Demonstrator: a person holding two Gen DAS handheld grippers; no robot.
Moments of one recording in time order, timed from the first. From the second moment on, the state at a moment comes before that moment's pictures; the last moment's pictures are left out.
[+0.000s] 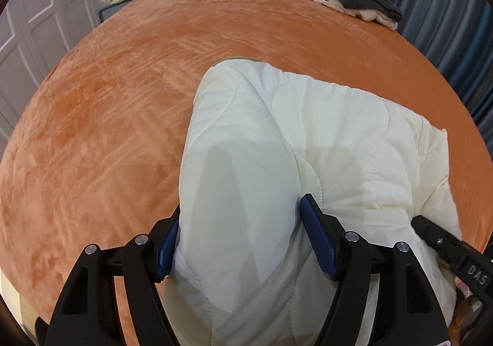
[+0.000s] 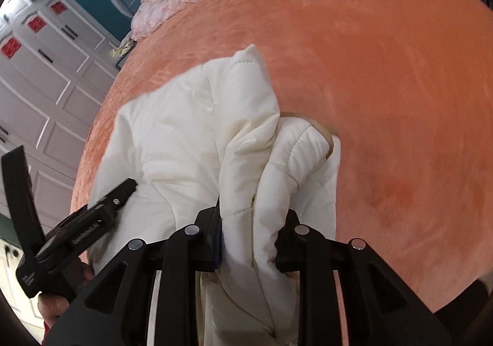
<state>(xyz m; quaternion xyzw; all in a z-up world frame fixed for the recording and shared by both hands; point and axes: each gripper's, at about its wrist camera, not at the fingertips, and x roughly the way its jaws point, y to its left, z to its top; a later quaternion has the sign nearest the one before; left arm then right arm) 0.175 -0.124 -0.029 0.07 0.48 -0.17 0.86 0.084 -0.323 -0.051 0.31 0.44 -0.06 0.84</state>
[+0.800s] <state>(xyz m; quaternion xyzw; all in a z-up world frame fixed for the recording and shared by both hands) 0.132 -0.105 0.013 0.09 0.47 -0.18 0.86 0.025 -0.318 -0.001 0.27 0.46 -0.05 0.85</state>
